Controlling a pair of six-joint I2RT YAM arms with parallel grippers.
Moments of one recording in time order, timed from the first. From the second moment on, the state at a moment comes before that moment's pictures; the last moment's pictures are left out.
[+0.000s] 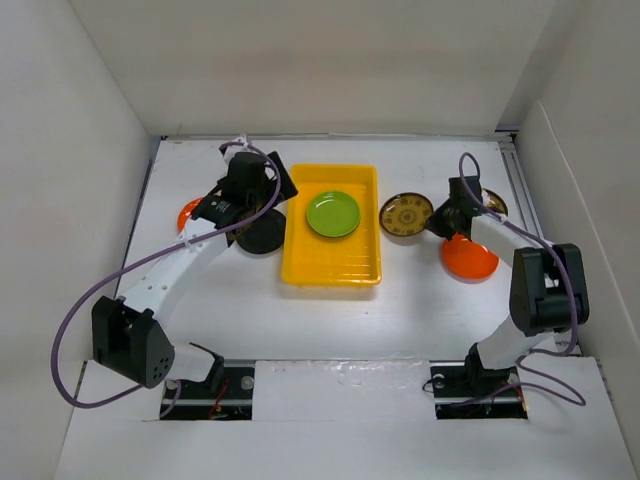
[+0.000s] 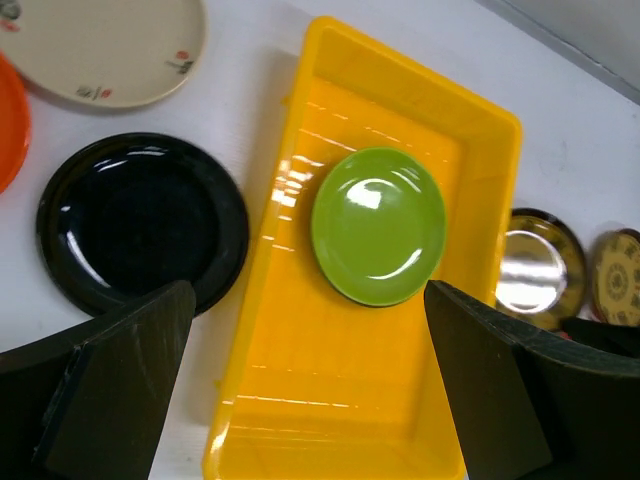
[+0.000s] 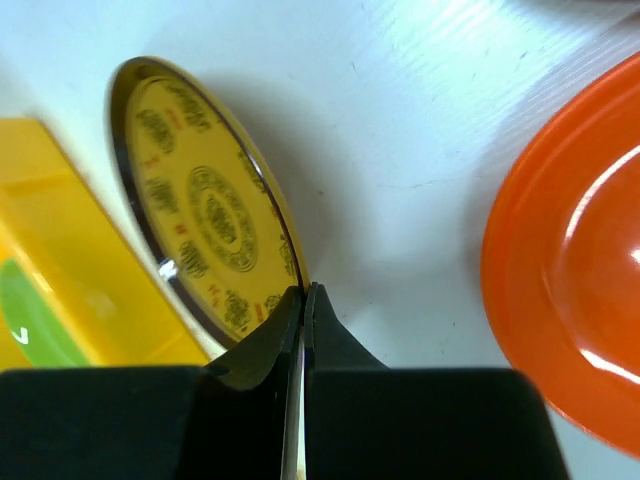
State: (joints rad) left arm -0.45 1.35 1.23 -0.45 -0.25 -0.70; right arm 0.09 1.64 0.97 -0.23 0.02 0.88
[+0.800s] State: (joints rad) left arm -0.01 1.28 0.86 -0.44 -0.39 -0.94; right arm 0.36 1.82 1.50 -0.27 -0.01 0.69
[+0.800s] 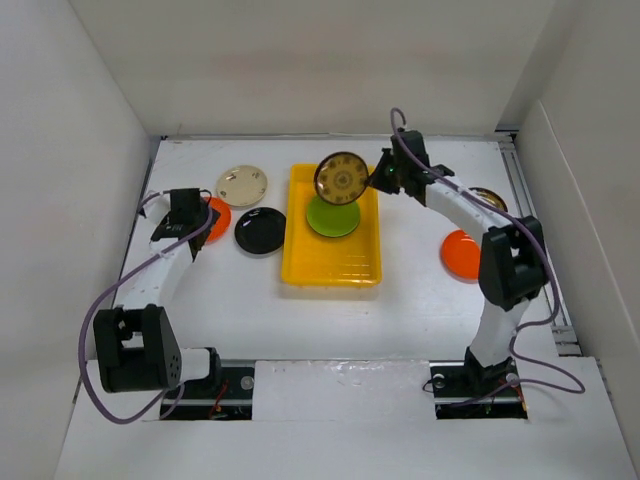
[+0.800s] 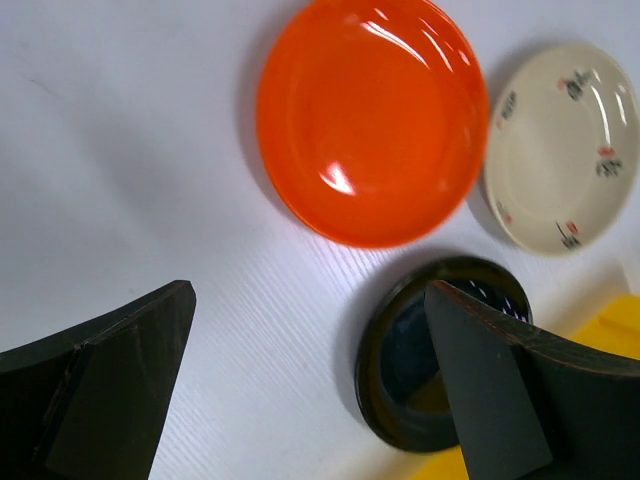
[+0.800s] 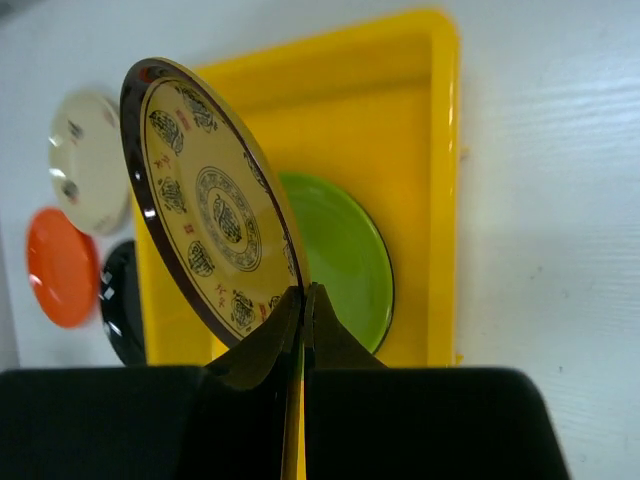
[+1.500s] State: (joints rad) left arm 0.07 1.45 0.82 -0.37 -0.38 -1.00; right arm 0.41 1.92 1.44 -0.27 -0.18 0.60
